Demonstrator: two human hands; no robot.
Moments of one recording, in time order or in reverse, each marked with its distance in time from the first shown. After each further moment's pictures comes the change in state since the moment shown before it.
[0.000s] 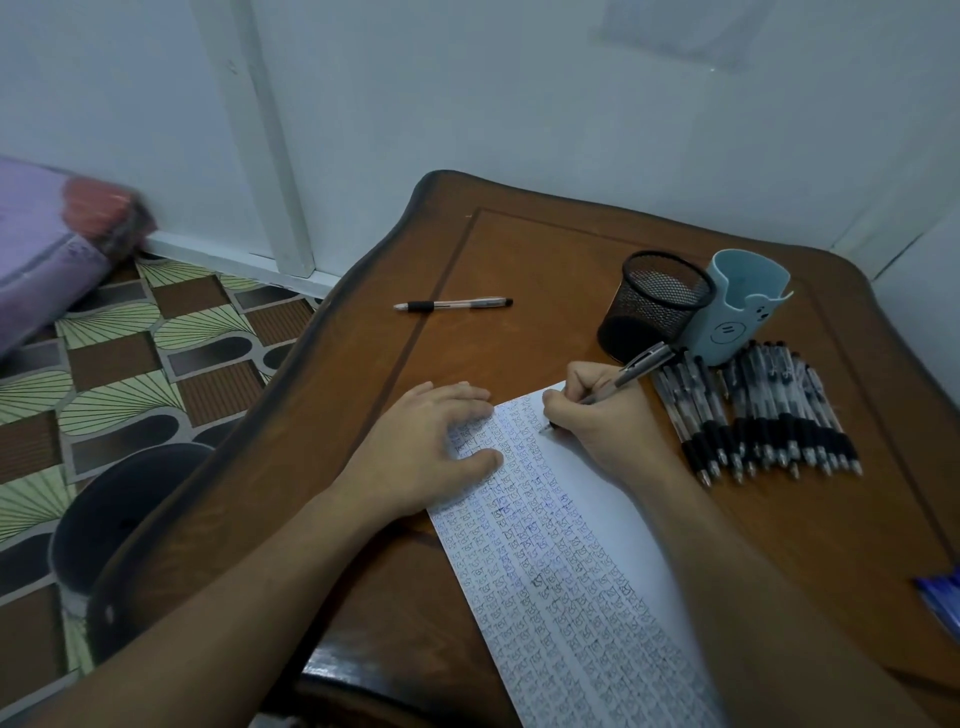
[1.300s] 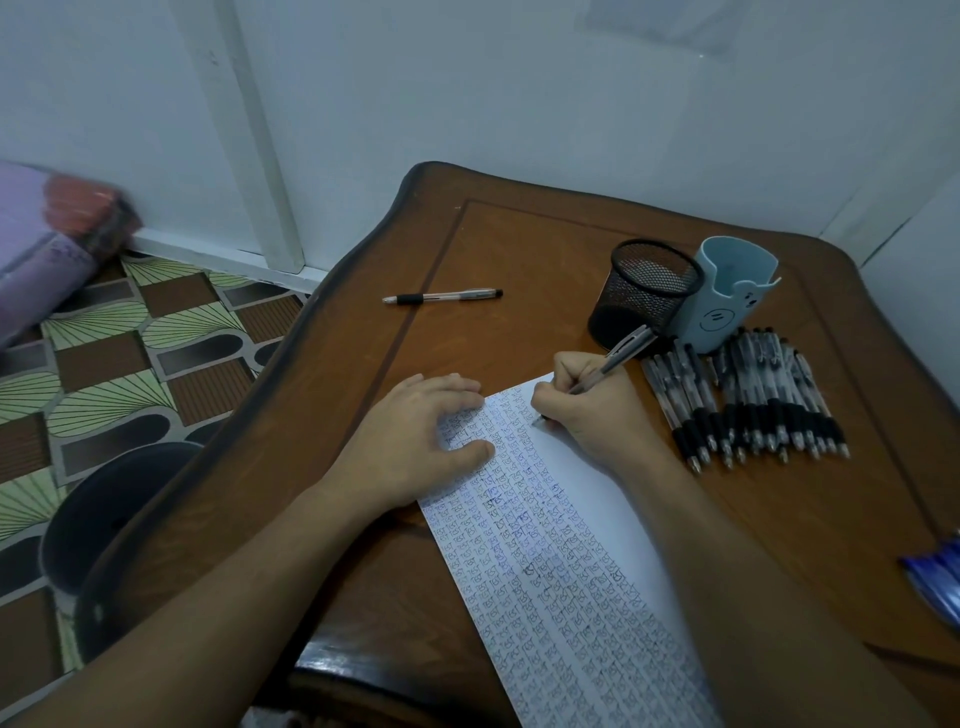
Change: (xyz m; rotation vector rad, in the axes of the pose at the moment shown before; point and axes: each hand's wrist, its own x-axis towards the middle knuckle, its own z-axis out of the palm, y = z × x) left_hand 0.000 0.003 -0.002 -0.021 0.010 -0.010; right_hand 0.002 0.002 0.000 -0.046 0.014 -0.009
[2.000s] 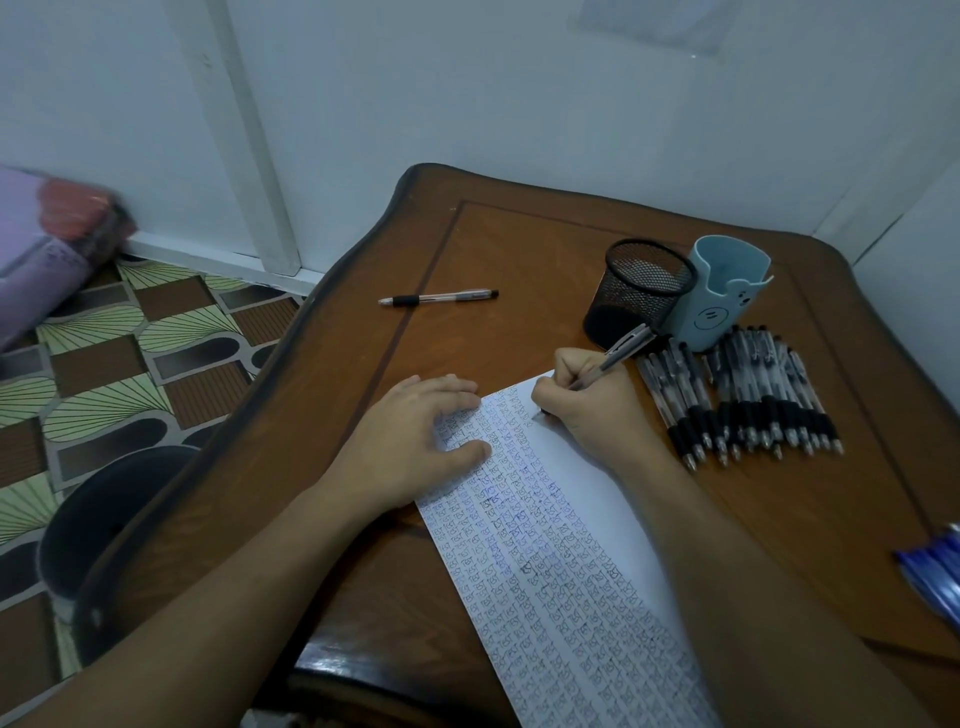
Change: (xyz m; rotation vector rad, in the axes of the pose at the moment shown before) left_hand 0.000 0.000 0.000 -0.007 -0.004 0.002; right_hand -0.002 -0.001 -0.001 -0.013 0.033 -0.018
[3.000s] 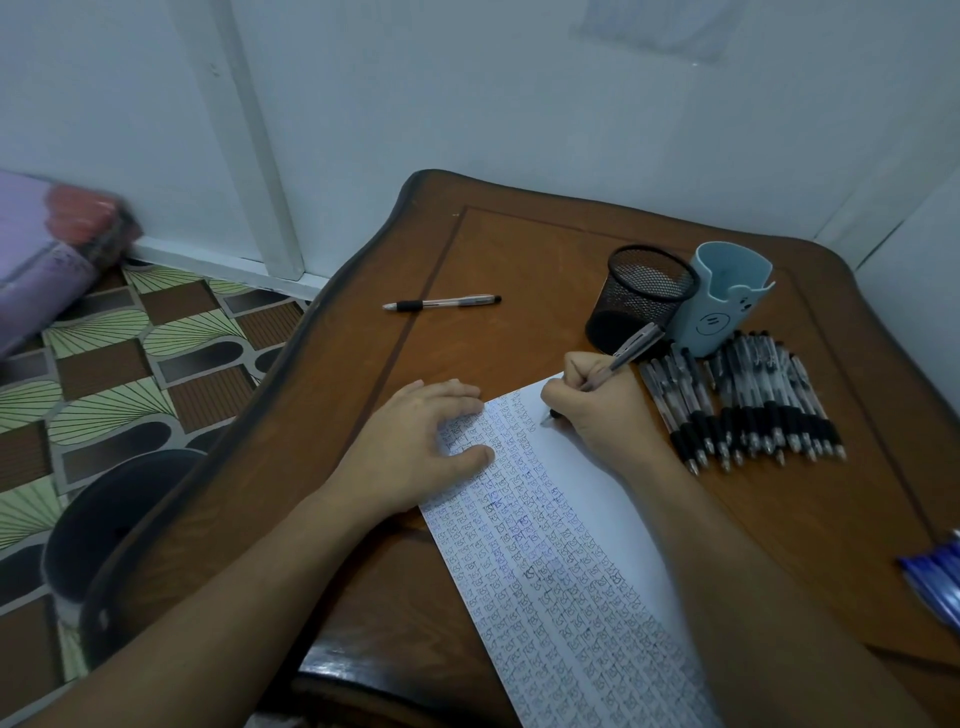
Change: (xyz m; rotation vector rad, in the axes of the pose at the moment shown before) left_hand 0.000 -0.002 0.000 -0.012 -0.012 0.000; right_hand 0.004 0.000 -0.001 0.105 -0.013 0.020
